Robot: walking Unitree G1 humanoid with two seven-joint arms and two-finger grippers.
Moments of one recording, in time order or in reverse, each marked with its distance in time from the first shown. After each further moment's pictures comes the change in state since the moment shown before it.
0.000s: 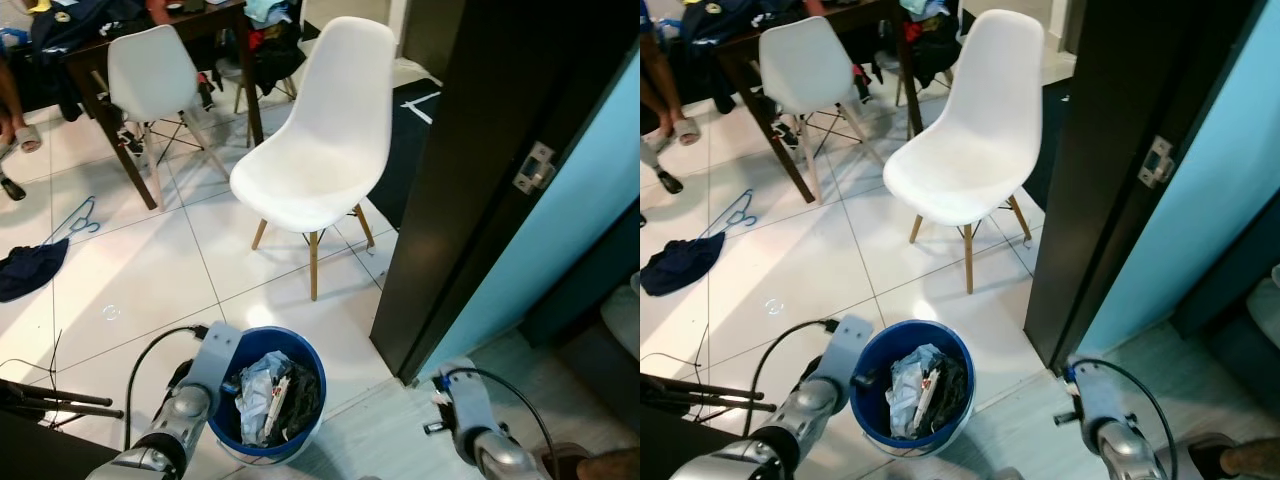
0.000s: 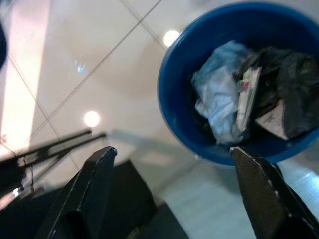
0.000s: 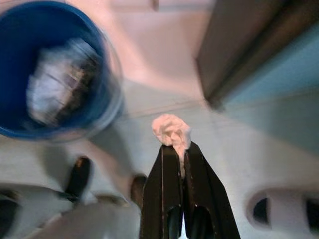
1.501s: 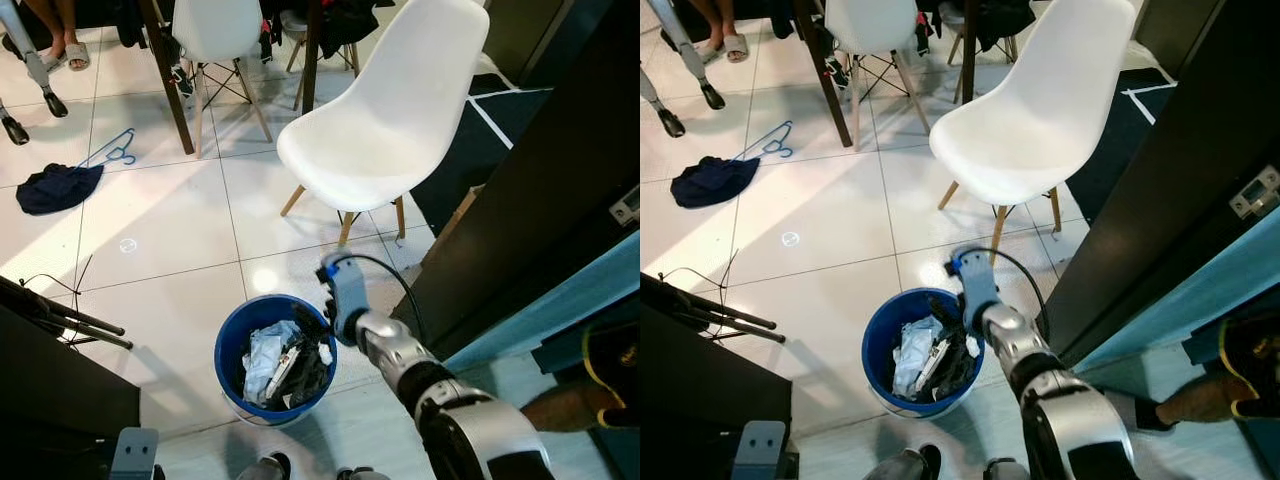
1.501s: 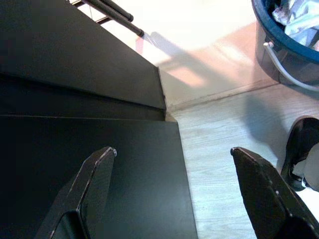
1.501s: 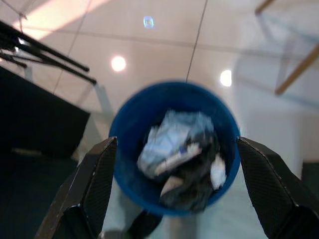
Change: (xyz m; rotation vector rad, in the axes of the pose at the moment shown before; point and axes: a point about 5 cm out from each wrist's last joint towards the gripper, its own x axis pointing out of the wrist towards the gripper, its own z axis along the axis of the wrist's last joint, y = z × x) left arm -0.065 0.025 -0.111 -0.099 0.020 0.247; right arm 0.036 0.091 0.126 0.000 -0.178 0.309
